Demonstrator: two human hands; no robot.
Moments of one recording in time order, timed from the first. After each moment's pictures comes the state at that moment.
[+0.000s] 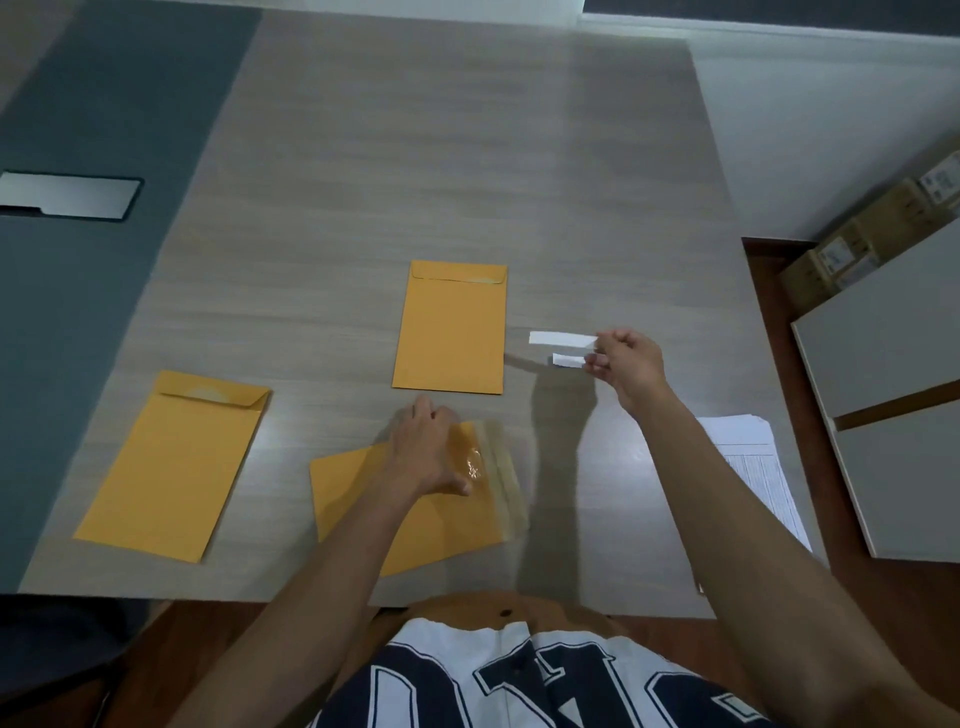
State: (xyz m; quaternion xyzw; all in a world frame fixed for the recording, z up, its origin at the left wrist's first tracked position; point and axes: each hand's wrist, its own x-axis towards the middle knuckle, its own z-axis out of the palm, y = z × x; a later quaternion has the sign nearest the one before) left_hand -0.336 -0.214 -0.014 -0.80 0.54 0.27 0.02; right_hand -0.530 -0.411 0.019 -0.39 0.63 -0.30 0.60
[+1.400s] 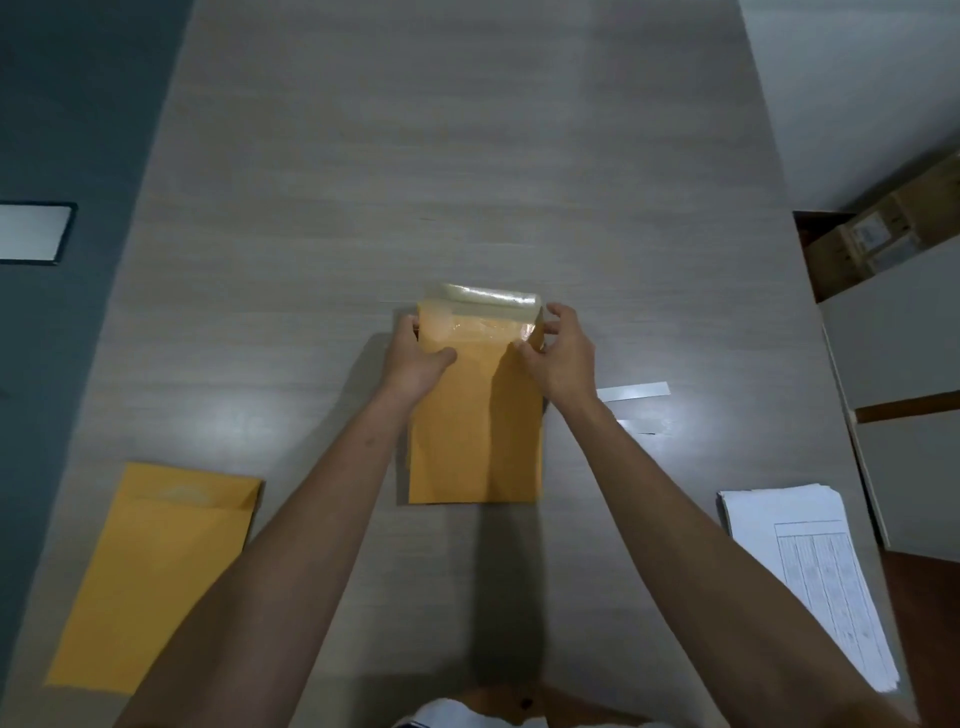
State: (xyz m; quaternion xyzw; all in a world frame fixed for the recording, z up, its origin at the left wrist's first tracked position) left_hand -0.211 -0.387 -0.016 -0.79 0.23 0.43 -0.38; right_hand -0.380 -0.463 -0.014 -0.64 0.61 -0.19 0.44
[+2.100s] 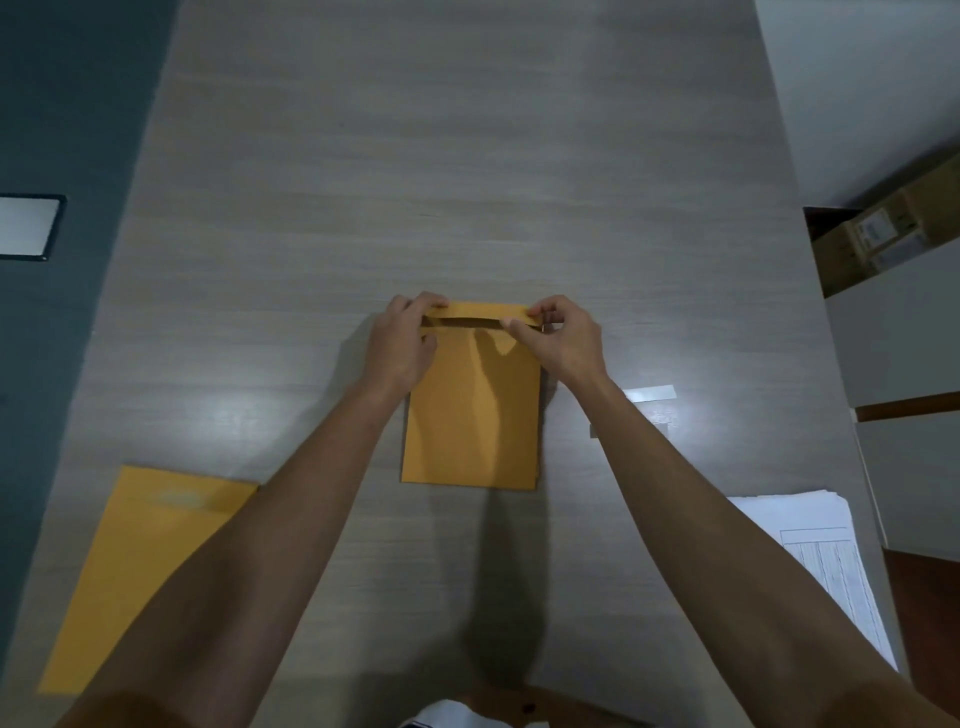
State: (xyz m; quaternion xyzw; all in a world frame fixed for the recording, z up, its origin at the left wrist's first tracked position) left_hand -0.177 -0.397 -0.034 -0.78 0.51 0.24 -0.27; right_hand -0.371 -0.487 -0.014 -0.65 0.59 -0.17 0.45
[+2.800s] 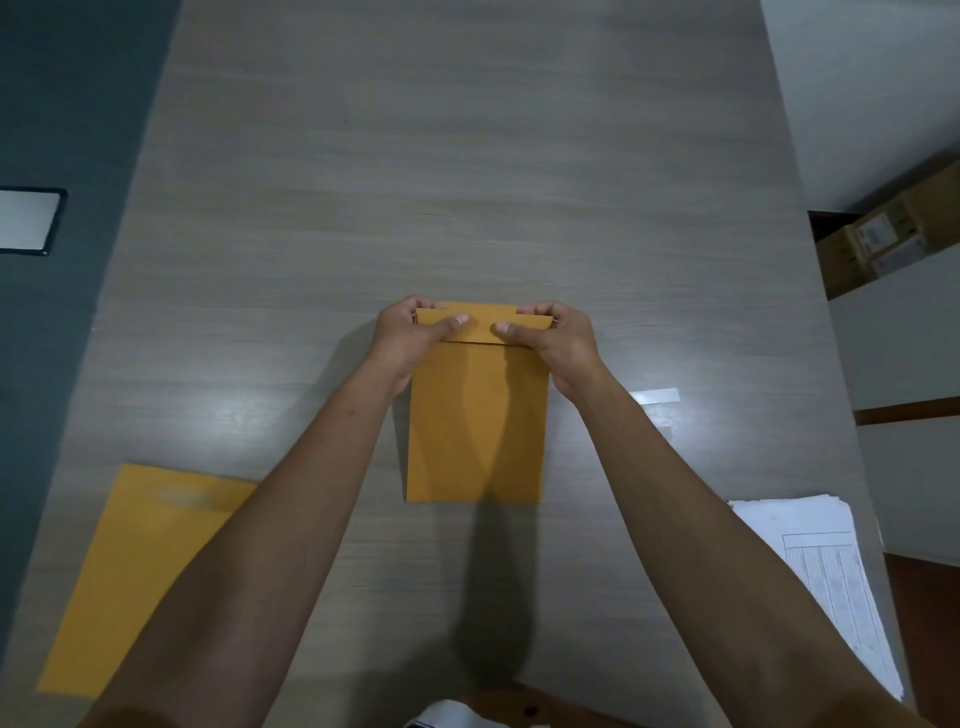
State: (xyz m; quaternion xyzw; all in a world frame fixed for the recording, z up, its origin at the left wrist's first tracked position) left_hand -0.183 -0.408 -0.018 -0.73 0.19 0.49 -0.44; right_hand -0.361 -0.484 -0.003 -0.45 0.58 -0.21 0.64
